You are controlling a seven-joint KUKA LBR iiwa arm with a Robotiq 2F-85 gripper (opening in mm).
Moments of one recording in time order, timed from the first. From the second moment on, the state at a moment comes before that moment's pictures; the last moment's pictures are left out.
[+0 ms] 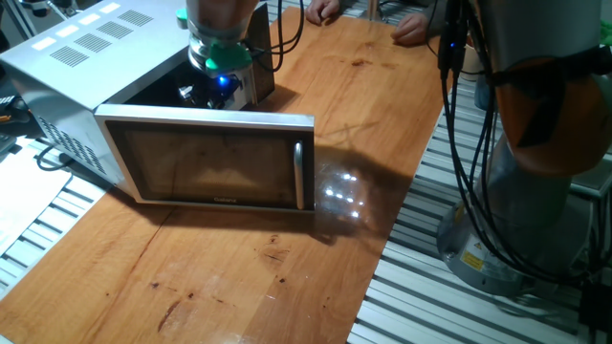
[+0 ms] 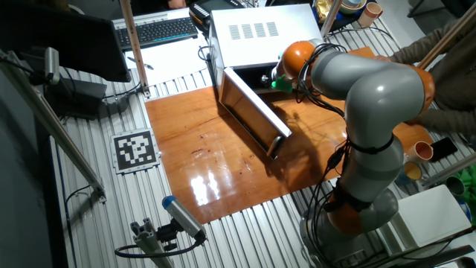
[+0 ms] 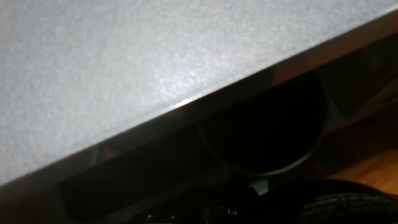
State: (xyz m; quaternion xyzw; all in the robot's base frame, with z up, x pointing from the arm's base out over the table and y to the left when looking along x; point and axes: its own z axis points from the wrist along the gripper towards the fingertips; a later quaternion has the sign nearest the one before) arm 0.636 0.006 0.127 0.26 0.95 0.03 0.19
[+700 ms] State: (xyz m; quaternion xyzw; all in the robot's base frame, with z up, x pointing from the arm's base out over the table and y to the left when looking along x) arm 0.637 0.007 0.130 0.26 0.95 0.03 0.19
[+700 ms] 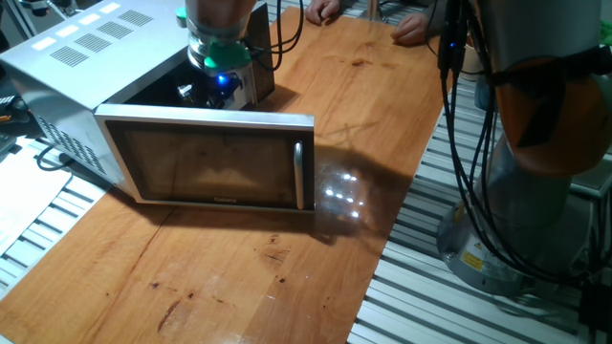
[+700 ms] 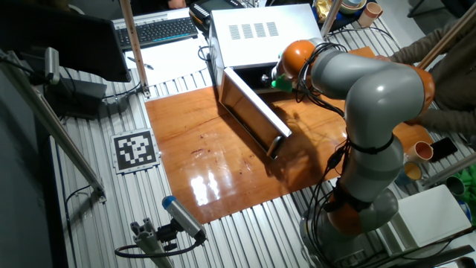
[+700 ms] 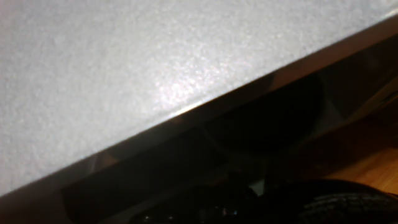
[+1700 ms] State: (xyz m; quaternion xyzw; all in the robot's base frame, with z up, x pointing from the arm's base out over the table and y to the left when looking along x) arm 0.637 0.008 0.132 0.28 0.94 0.04 0.19
